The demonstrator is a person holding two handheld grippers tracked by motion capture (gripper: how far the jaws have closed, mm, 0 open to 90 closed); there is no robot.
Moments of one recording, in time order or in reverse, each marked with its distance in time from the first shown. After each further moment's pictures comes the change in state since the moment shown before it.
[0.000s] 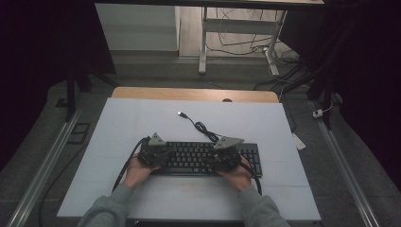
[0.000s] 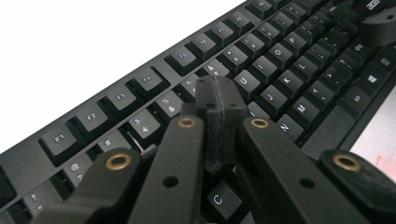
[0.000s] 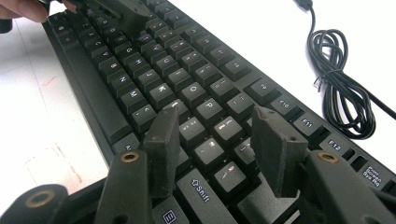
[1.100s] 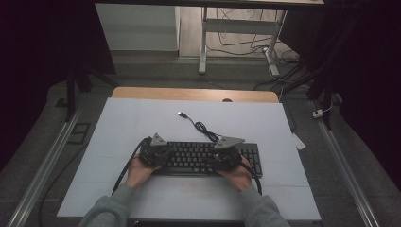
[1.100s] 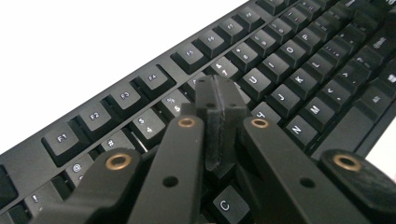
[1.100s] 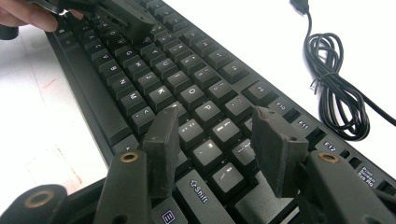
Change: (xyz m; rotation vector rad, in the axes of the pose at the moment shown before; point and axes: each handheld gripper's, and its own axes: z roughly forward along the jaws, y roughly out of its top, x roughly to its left) left arm 0.000 0.000 0.001 -0.003 0.032 -0.006; right arm 0.000 0.001 -0.002 -0.008 -0.005 0.000
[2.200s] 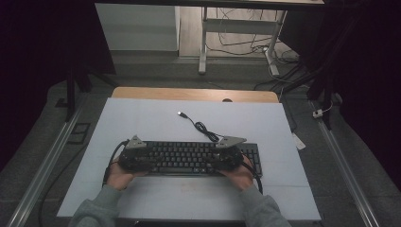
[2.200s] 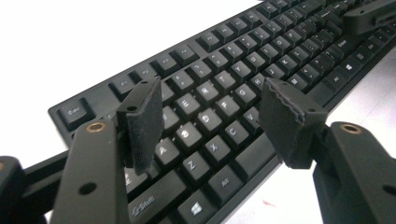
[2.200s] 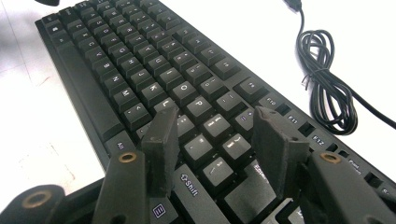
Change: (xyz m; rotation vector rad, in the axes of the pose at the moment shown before) left arm 0.015 -0.025 -0.057 -0.050 -0.012 -0.075; right arm -0.004 -0.001 -0.003 0.008 -0.012 0.004
